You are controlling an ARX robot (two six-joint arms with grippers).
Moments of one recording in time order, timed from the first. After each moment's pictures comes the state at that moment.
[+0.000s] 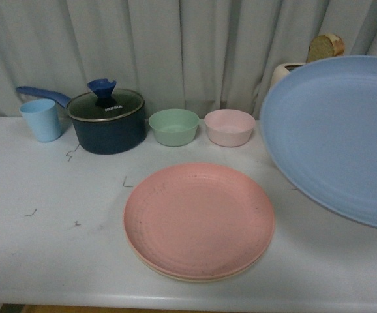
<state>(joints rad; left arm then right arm) 0.00 0.01 0.01 0.00 0.00 -0.01 -0.19 1.49 0.94 -0.17 -0.38 0.02</state>
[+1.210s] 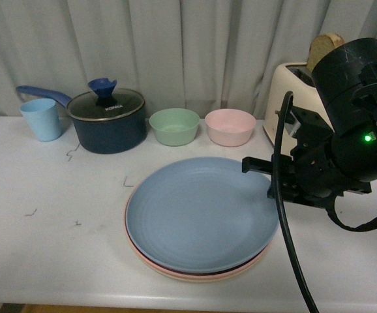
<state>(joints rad) 0.00 0.01 0.01 0.00 0.00 -0.01 0.27 2.08 1.19 -0.05 -0.13 0.34</state>
